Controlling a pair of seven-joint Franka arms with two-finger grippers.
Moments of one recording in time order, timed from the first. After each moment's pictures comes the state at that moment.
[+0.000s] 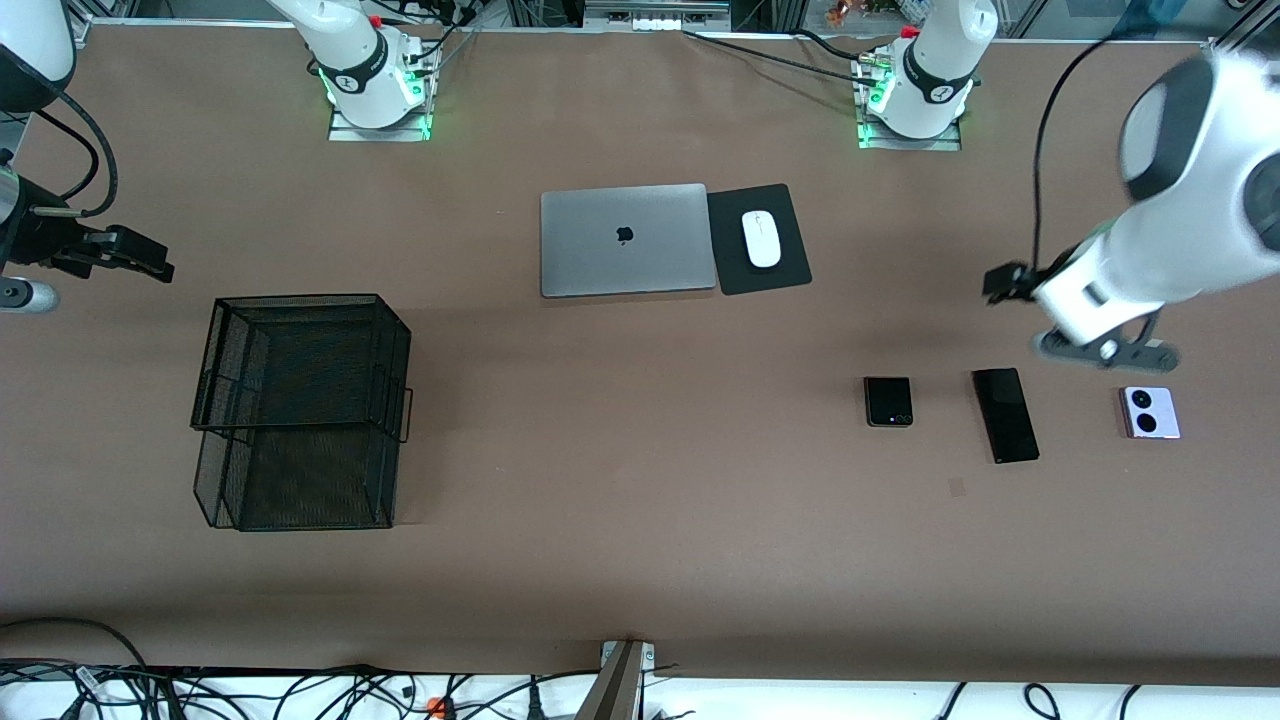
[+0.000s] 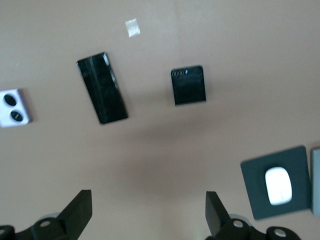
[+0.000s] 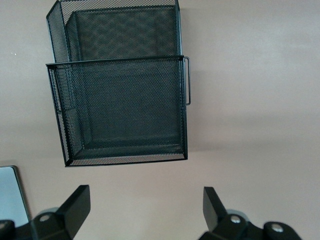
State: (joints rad) left arm -0.08 0.26 -0.04 -1.60 0.06 1.63 0.02; right arm -0.03 0.05 -0.05 -1.69 -0.03 1.68 -0.04
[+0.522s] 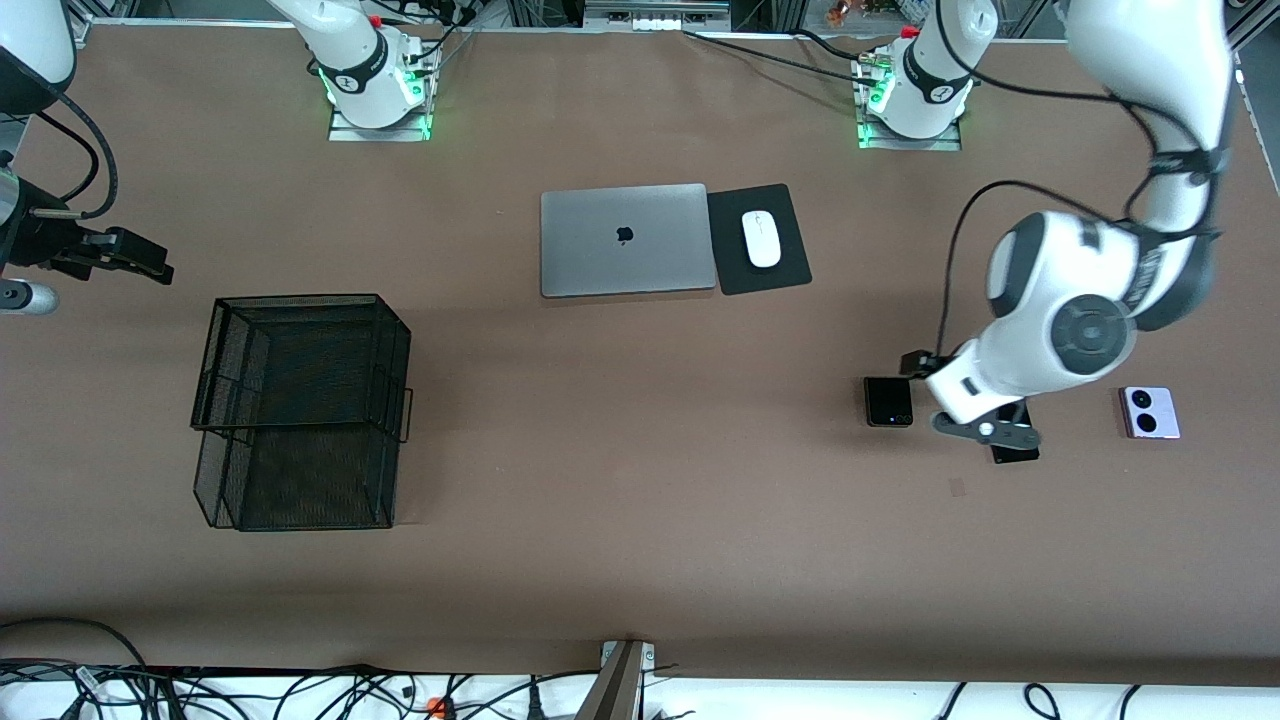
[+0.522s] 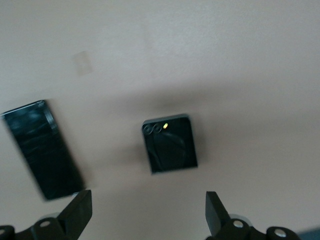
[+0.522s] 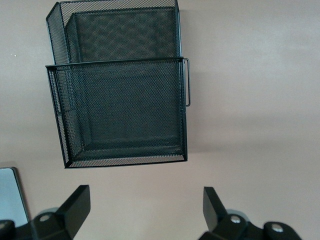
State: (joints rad) left arm -0.13 0.44 -0.05 -1.78 0.06 2.08 -0.04; right arm -0.03 0.06 -0.05 -1.69 -0.03 1.68 -0.04
